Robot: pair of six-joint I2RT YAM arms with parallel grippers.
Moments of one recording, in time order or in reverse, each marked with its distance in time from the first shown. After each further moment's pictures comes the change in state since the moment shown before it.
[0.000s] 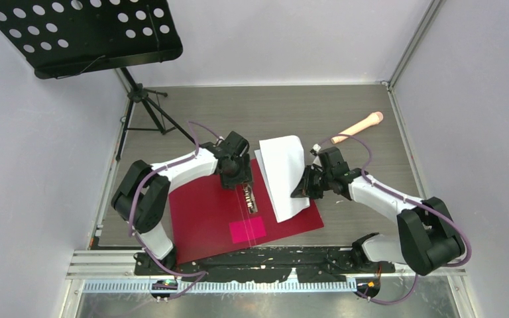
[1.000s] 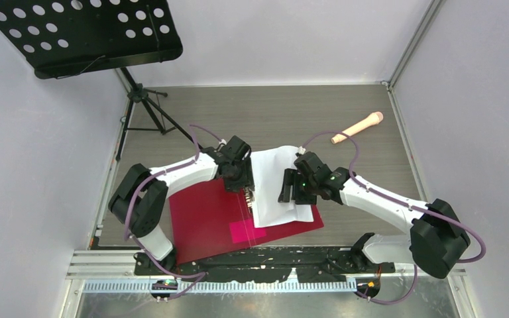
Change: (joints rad) left arm -0.047 -0.029 -0.047 0.049 -0.002 -0.027; right arm 0.311 -0.055 0.131 -0.222 0.338 0.112
